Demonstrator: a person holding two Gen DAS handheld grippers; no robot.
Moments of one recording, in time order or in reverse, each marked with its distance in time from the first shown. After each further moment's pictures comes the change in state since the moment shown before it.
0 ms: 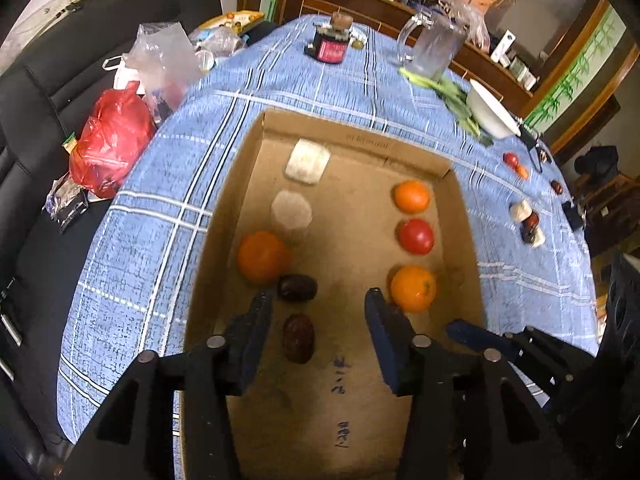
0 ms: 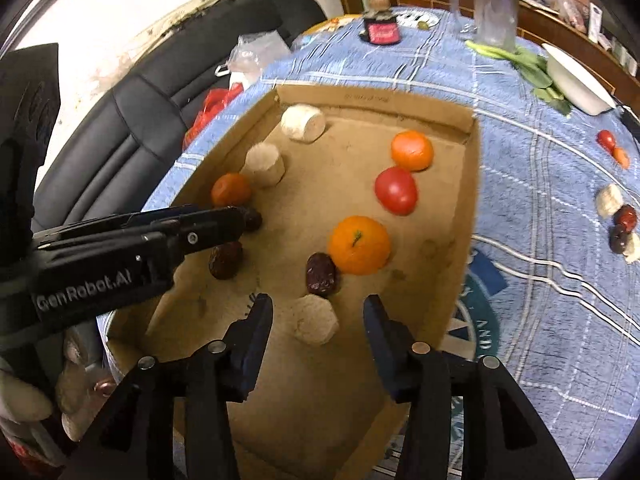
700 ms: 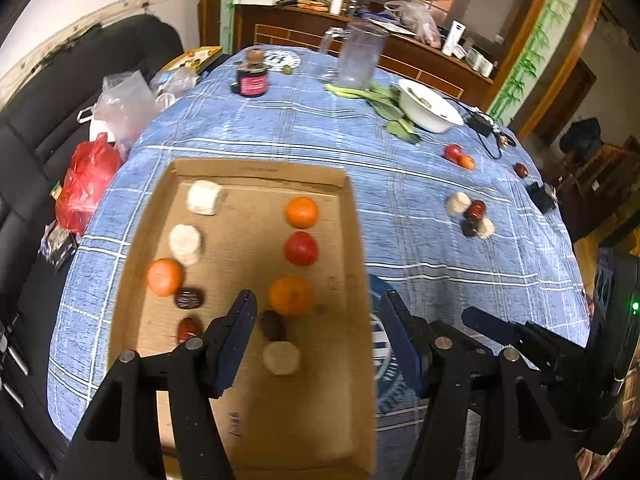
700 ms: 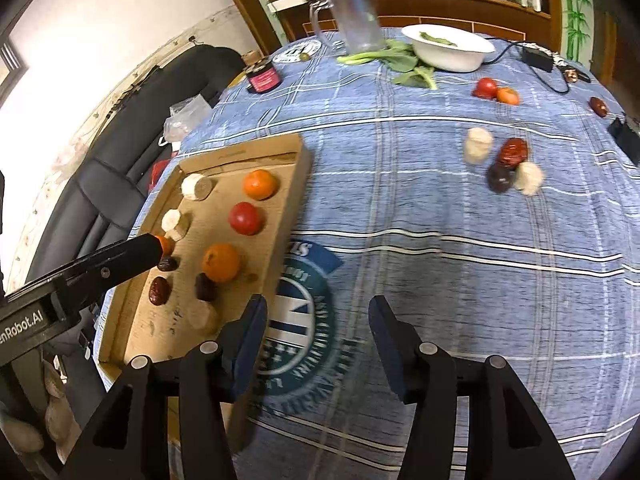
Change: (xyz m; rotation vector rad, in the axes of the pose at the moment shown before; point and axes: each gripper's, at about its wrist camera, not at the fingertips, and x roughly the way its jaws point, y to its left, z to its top) left arm -0.026 -0.110 -0.012 0.143 -0.071 0.004; right arm -0.074 -0.099 -0.033 0.242 -0.121 -0.066
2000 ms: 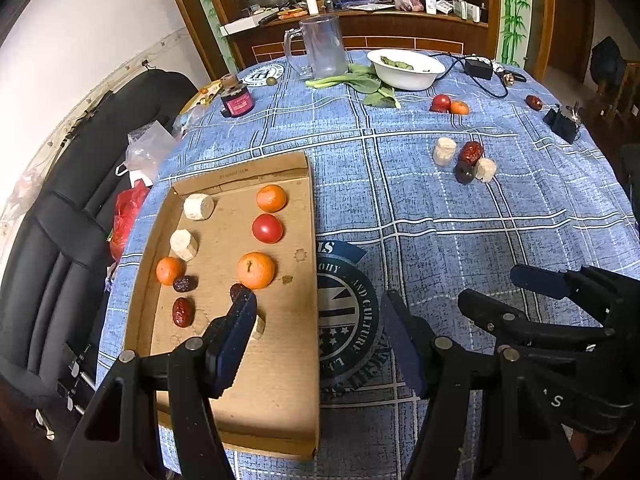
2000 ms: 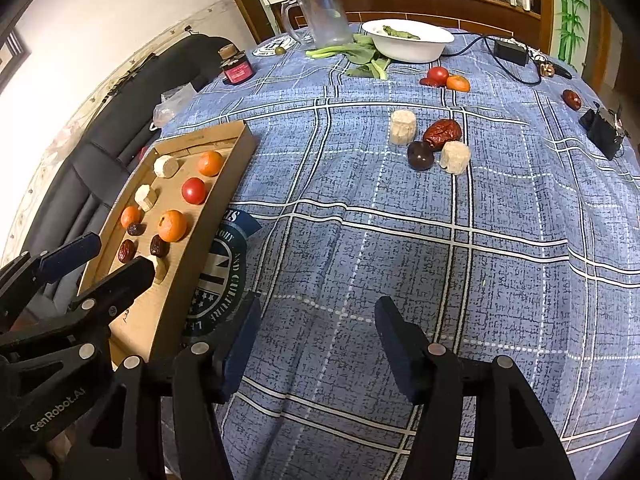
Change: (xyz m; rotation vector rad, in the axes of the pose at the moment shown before) left arm 0.003 -0.101 -0.038 0.194 -0.004 0.294; right arm -0.026 -0.059 -0.020 -0.046 0.043 -0.023
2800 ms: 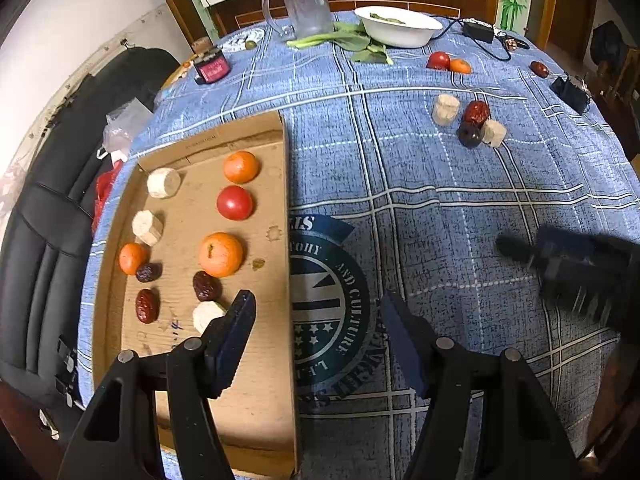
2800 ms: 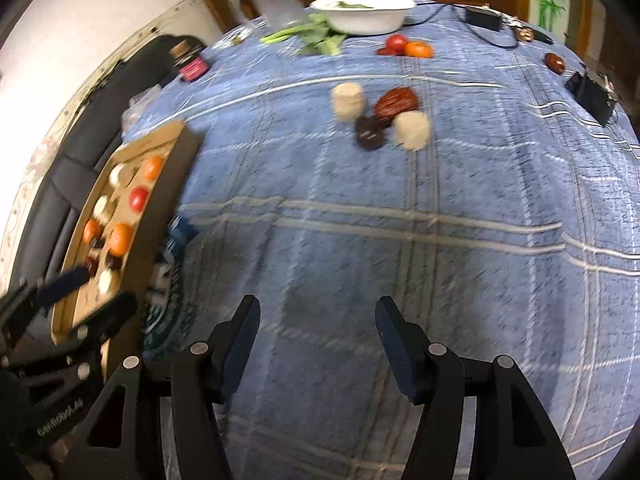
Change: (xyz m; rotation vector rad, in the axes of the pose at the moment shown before) left arm 0.048 -0.011 0.000 0.017 0.124 -0.038; right arm 0.026 -0.064 0.017 0.121 0.029 -0.047
